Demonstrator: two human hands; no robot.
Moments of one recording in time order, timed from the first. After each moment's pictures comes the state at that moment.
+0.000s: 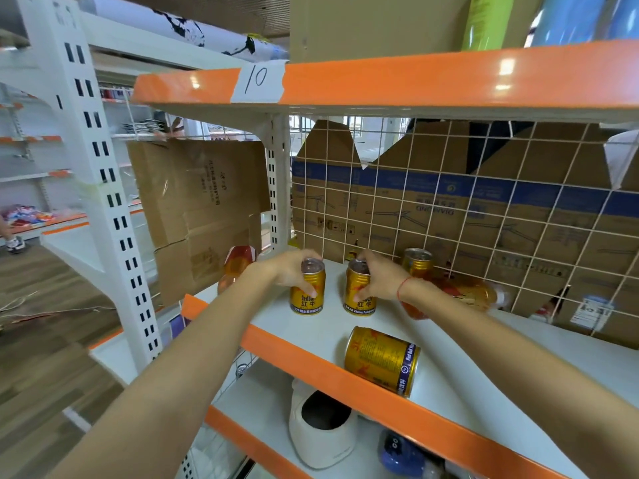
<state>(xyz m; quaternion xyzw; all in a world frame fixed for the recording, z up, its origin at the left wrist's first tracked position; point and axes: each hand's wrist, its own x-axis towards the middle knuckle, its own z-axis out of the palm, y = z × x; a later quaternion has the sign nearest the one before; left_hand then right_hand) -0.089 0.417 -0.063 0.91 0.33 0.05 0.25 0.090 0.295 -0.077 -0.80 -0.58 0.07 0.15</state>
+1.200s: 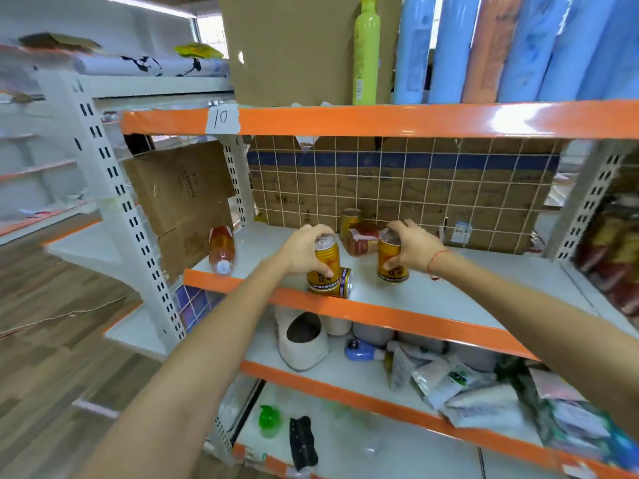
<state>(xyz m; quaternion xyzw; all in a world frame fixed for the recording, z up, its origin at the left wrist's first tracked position) -0.128 0.216 -0.006 0.95 0.21 0.12 0.19 0.050 0.051 -0.010 -0.86 -0.48 -0.01 0.16</state>
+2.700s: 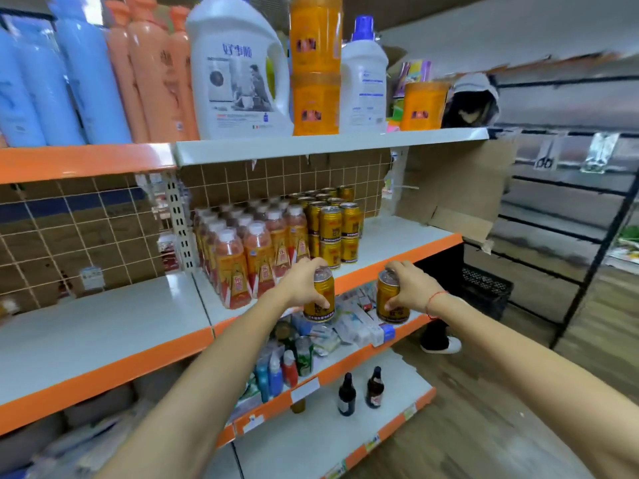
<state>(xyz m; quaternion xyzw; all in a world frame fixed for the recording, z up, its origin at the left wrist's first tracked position) 0.156 -0.372 -0.027 0.95 -0.20 0.00 0.22 0.117 -0.612 -0.021 -0.99 -0.07 -0.04 0.14</state>
